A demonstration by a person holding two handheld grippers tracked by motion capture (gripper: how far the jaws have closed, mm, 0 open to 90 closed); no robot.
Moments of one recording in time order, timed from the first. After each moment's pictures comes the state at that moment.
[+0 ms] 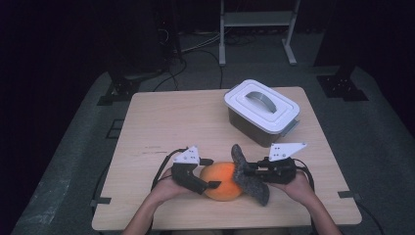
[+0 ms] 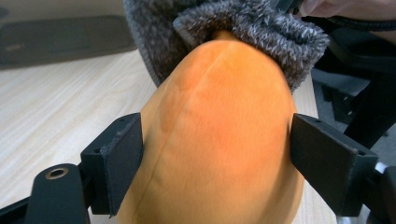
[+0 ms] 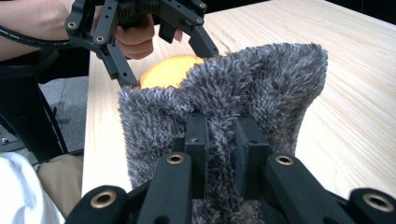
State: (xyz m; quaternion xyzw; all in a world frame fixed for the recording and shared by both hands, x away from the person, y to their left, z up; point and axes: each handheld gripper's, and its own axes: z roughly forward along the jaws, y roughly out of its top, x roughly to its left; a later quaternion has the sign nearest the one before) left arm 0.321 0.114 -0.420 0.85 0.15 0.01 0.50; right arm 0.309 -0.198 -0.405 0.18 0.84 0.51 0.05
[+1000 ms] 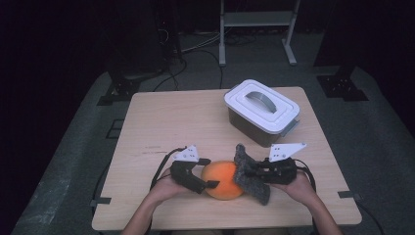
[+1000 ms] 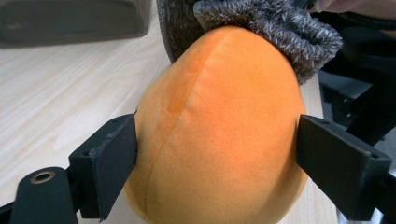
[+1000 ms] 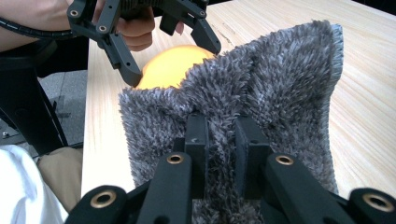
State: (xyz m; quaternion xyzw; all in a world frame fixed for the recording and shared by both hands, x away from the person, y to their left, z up) left arm 0.324 0.117 -0.423 0.86 0.17 0.00 0.49; right arm 0.309 -0.200 -0.406 0.18 0.85 0.50 0.05
